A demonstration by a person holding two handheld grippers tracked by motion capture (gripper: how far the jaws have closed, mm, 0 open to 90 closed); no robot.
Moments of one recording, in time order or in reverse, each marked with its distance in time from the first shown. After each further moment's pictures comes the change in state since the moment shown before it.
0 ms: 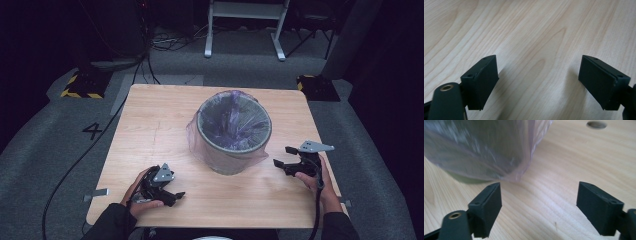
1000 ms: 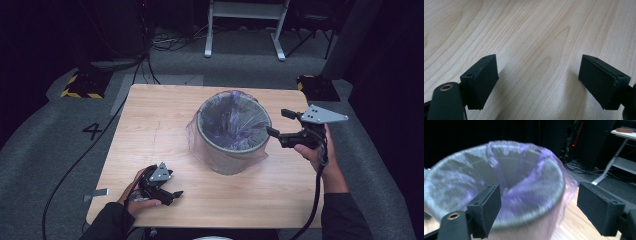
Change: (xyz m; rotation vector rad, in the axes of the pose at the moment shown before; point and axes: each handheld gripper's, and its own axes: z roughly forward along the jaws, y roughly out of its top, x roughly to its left) left arm 0.005 -0.004 0.000 -0.021 -0.019 0.023; right arm 0.052 0.146 -0.042 -0.217 0.006 -0.181
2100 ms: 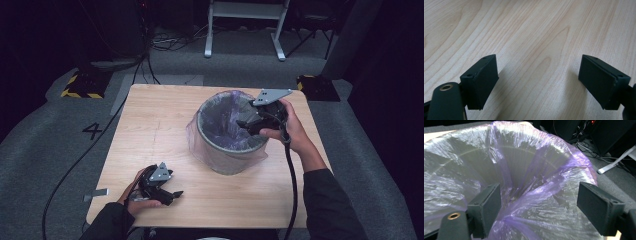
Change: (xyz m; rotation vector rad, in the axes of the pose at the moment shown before) left arm 0.001 0.000 0.000 0.000 -0.006 0.007; right arm 0.021 0.048 0.088 0.274 0.064 -0.178
